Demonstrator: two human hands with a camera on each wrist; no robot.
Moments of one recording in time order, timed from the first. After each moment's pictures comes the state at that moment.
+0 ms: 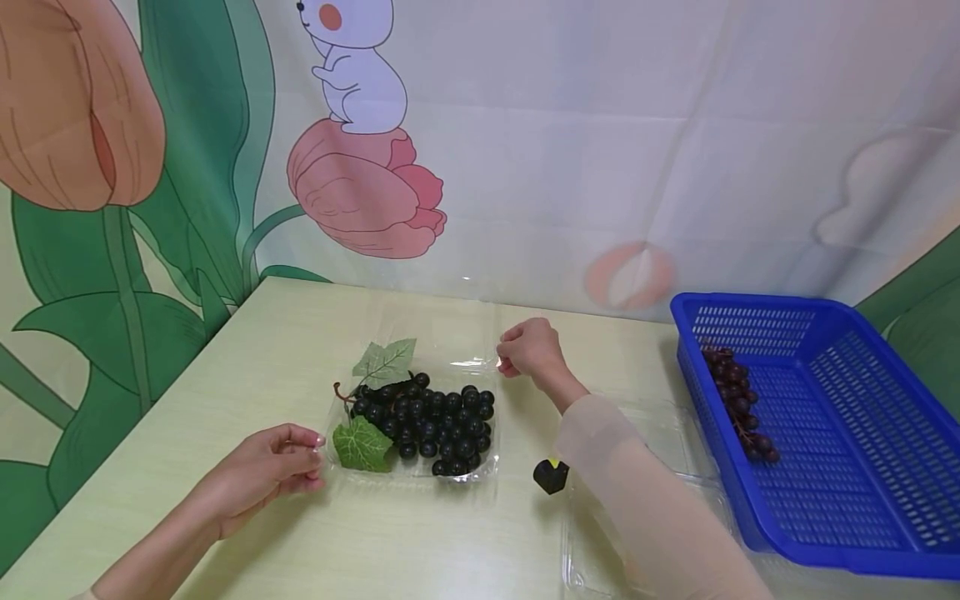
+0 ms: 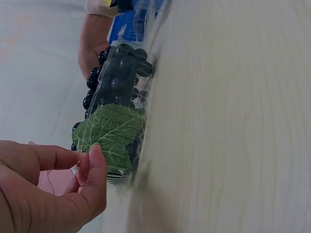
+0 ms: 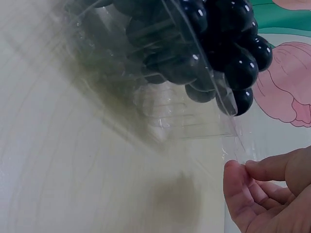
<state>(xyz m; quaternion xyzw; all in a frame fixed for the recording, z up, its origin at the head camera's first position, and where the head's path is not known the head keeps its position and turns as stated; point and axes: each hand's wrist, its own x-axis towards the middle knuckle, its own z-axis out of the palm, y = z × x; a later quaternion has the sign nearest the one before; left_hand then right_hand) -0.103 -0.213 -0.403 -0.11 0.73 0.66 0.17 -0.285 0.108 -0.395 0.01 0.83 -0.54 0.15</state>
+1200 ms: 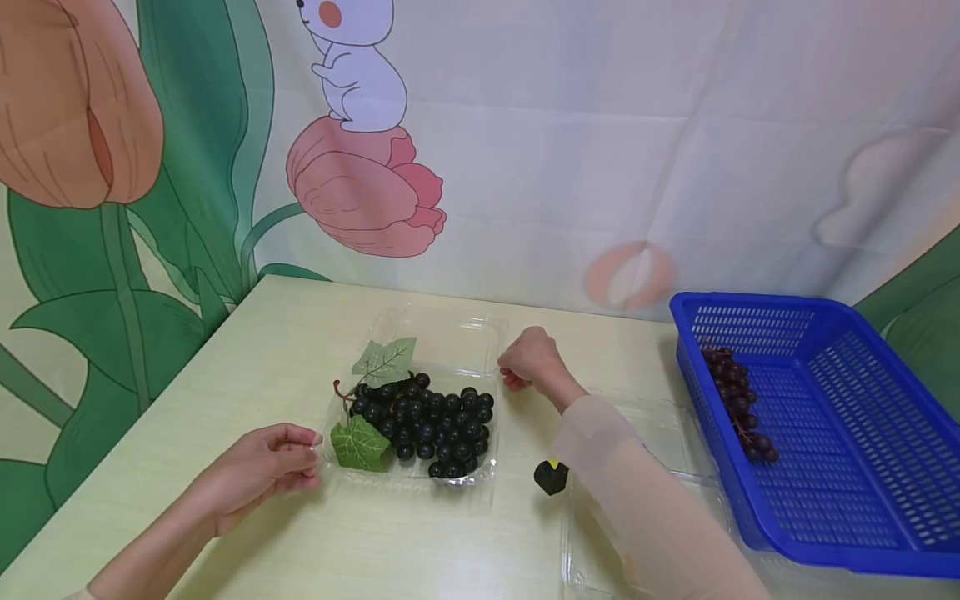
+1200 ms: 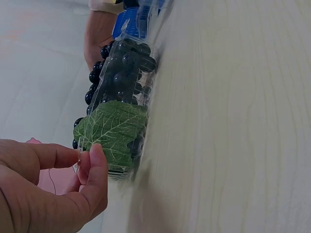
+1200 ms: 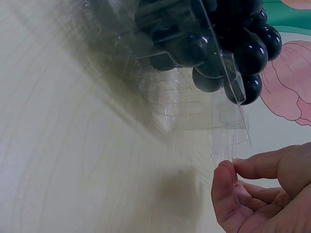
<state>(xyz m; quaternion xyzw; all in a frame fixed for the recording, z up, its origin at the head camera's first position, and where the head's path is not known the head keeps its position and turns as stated) -0.105 -0.217 -0.404 -0.10 0.73 0.65 0.17 -0.281 0.111 -0.401 0.00 0.85 -0.50 0.19</state>
